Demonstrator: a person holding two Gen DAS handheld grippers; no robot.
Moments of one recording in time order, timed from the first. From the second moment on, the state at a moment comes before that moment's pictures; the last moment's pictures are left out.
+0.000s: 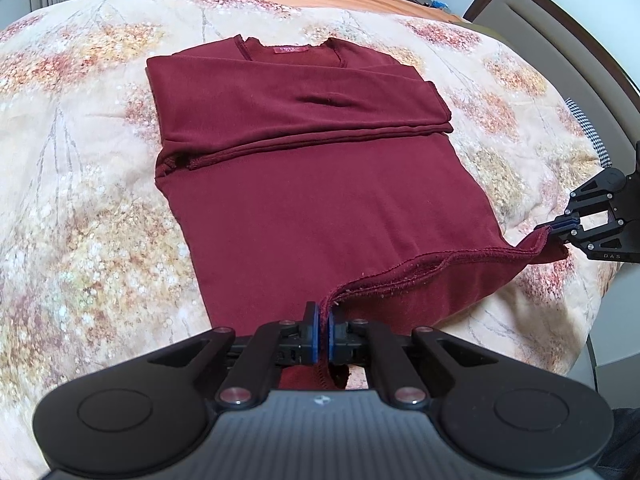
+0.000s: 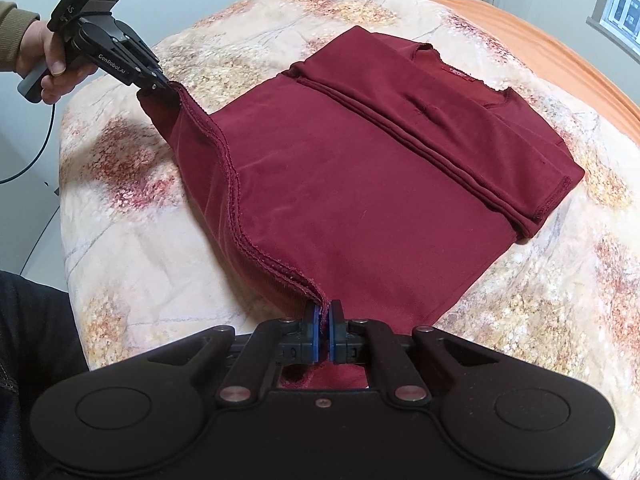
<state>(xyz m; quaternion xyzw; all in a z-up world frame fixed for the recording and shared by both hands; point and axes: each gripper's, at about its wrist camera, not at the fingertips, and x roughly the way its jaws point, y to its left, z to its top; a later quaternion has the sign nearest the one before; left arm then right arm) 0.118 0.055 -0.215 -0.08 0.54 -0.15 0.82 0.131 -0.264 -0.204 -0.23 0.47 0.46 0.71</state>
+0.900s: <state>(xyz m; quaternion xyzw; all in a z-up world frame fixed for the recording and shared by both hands) 0.203 0.078 -0.211 -0.09 0.51 -0.12 0.85 0.240 -0.243 -0.204 -0.24 0.46 0.44 0.74</state>
